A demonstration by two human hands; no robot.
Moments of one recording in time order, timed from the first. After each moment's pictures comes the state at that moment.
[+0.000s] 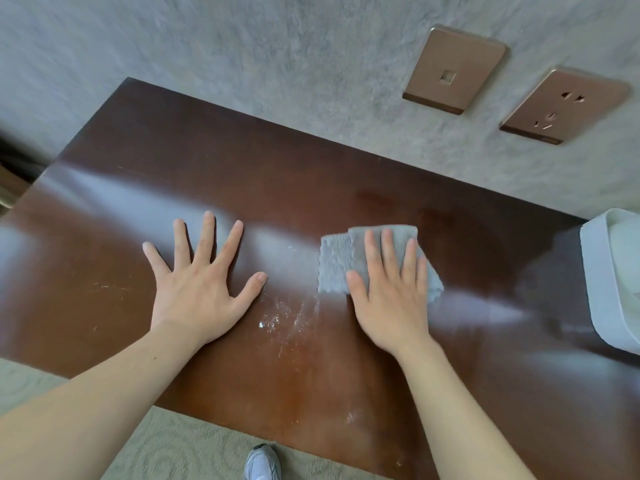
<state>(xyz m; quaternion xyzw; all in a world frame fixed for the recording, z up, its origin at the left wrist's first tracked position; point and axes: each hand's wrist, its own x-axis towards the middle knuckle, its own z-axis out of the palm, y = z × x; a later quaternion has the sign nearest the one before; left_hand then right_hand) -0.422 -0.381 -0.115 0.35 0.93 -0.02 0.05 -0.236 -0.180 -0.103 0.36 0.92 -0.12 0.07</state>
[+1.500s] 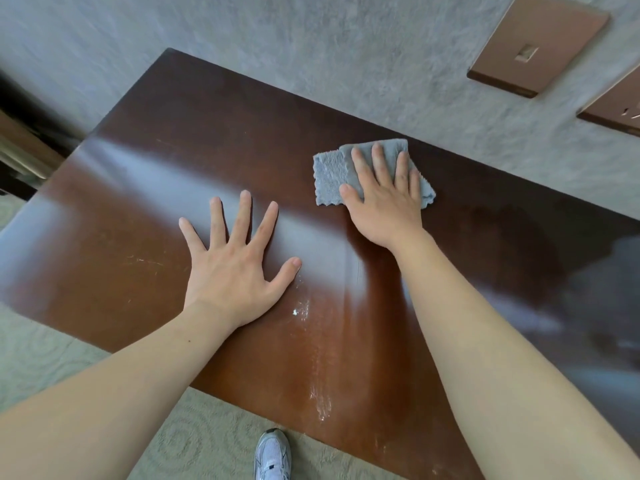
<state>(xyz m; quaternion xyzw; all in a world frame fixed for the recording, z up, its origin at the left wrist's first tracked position) -0.421 -0.383 -0.115 0.36 0.93 -0.01 0.05 -0.369 -0.141 -0.110 0.30 0.95 -0.12 0.06</state>
